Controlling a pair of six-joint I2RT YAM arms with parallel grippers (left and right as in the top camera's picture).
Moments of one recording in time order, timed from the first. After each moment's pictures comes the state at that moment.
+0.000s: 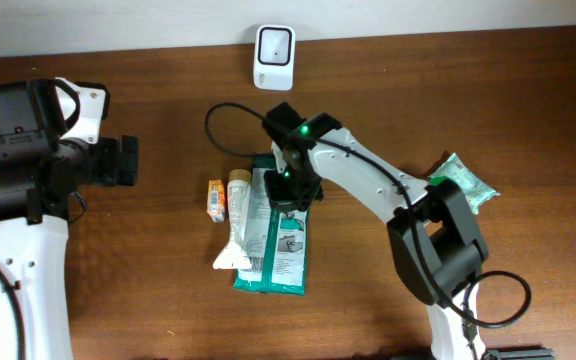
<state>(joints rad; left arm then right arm) 0.13 1.39 1.60 -1.12 0.00 0.27 0.58 2.12 1.68 -1.05 -0.36 0.44</state>
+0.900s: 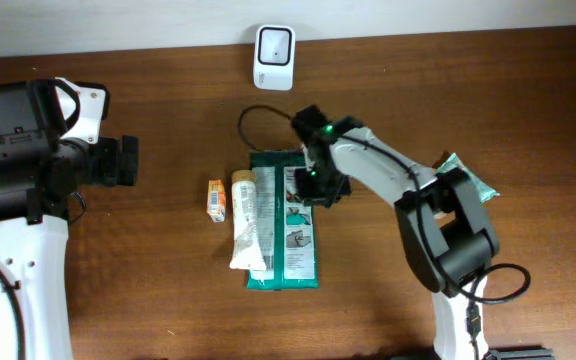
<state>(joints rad) 0.13 1.39 1.60 -1.12 0.00 0.27 0.46 2.13 1.55 -0.95 -0.21 0.34</state>
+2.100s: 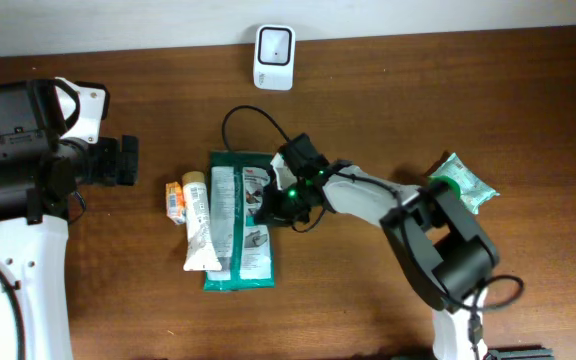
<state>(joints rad) 0.13 1.39 1.60 -1.12 0.00 0.27 0.56 2.05 1.24 -0.38 -0.65 0.61</state>
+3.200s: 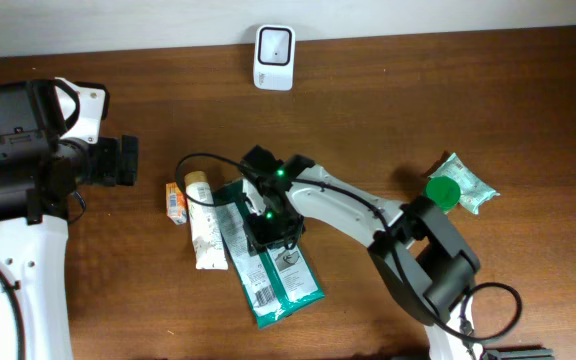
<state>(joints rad) 0.13 1.39 1.60 -1.12 0.00 0.27 0.73 2.09 1.49 -0.90 -0.45 0.34</state>
